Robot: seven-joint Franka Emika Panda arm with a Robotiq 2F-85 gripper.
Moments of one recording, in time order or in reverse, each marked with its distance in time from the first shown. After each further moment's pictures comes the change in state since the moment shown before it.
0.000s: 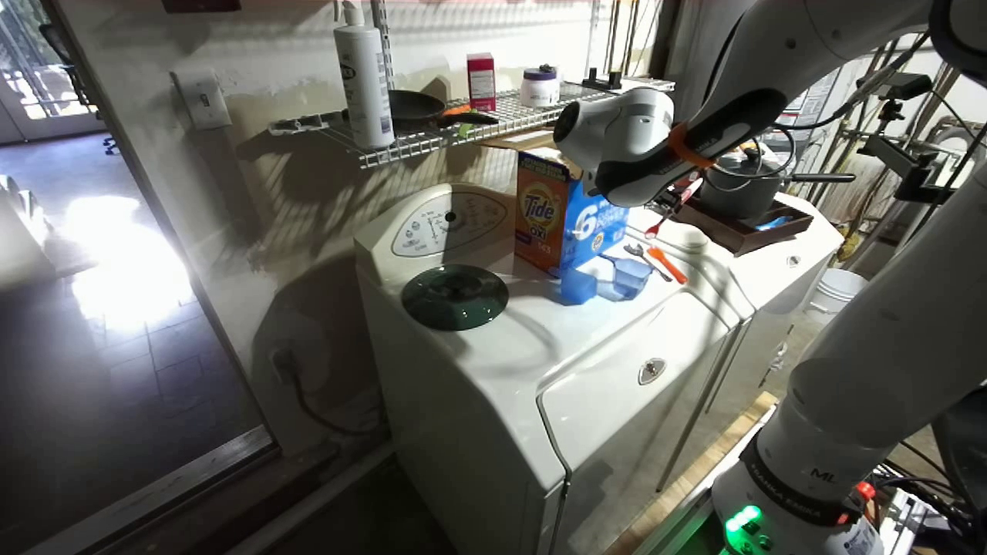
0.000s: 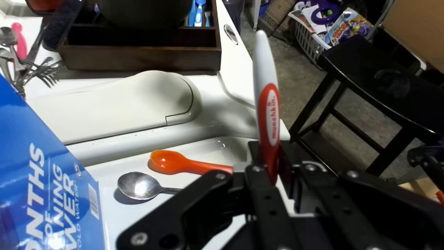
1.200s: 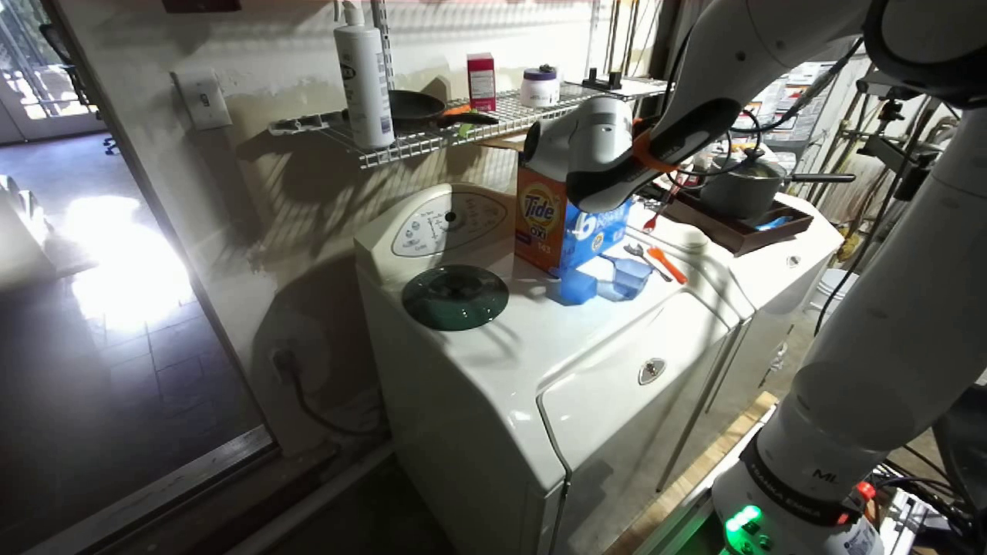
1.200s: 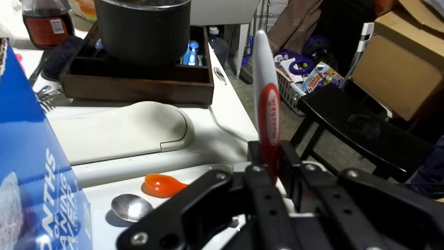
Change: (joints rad) arm 0.043 0.124 0.056 0.108 -0.048 -0.211 0.013
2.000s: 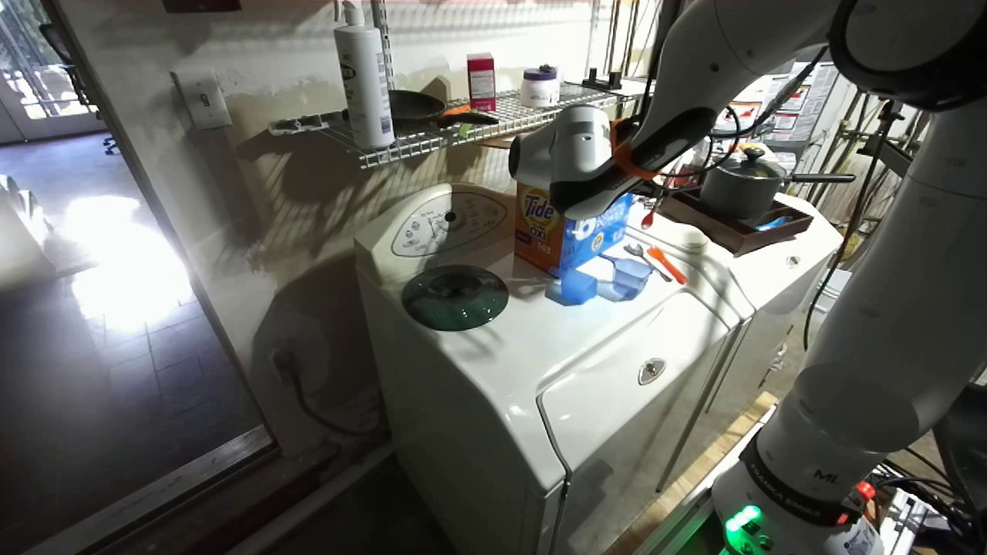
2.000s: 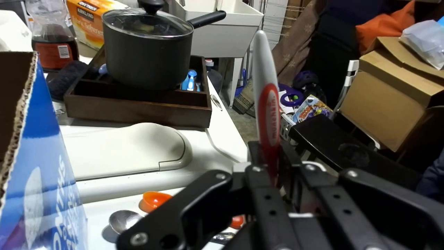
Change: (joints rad) arm 0.022 0.071 0.033 0.055 -0.047 -0.118 0.000
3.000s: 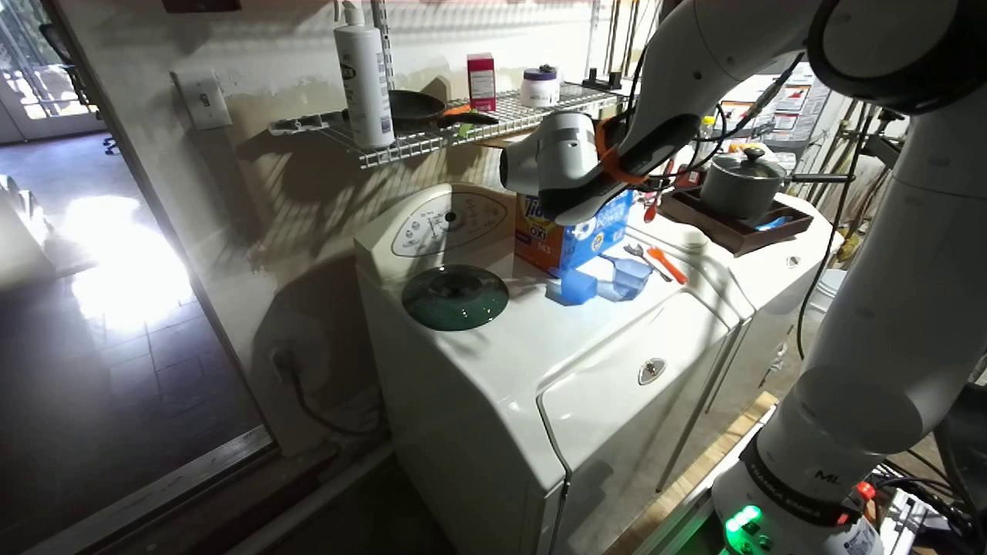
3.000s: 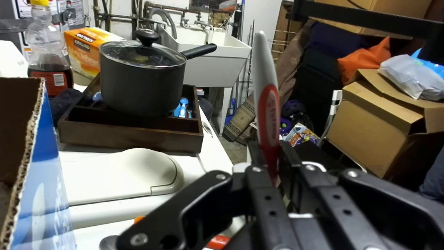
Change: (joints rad) arm 0.020 0.050 0.021 0.041 -0.041 -0.120 0.000
